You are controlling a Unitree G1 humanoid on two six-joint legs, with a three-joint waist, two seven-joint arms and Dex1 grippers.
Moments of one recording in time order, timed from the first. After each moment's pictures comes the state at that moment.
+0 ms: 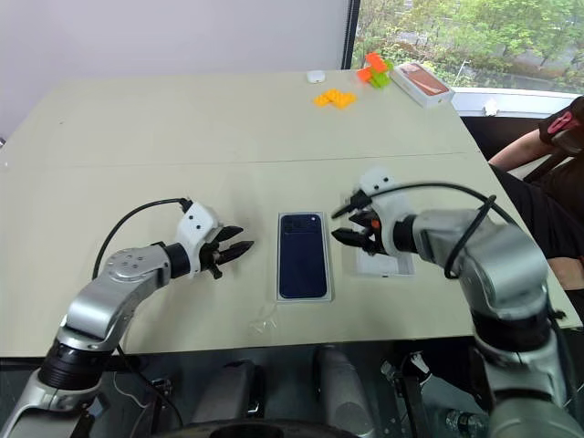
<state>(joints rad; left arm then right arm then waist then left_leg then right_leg) -0.20 0.57 -0.09 -0.36 -0.28 0.60 -0.71 -0.62 -0.61 -0.04 -0.47 0.48 1.60 0.50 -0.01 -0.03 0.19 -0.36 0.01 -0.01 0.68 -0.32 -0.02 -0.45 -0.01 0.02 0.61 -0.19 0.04</state>
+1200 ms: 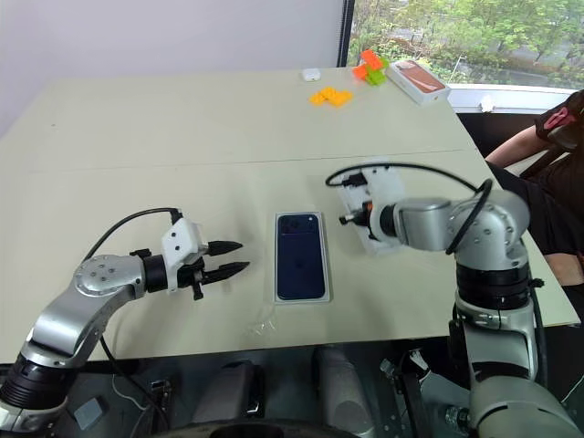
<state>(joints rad) -0.12 0.67 -0.03 -0.36 -0.31 0.46 -0.84 -0.74 -0.52 -0.19 -0.27 1.19 1.60 -0.29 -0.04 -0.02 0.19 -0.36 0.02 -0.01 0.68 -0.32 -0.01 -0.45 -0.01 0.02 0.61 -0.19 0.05</state>
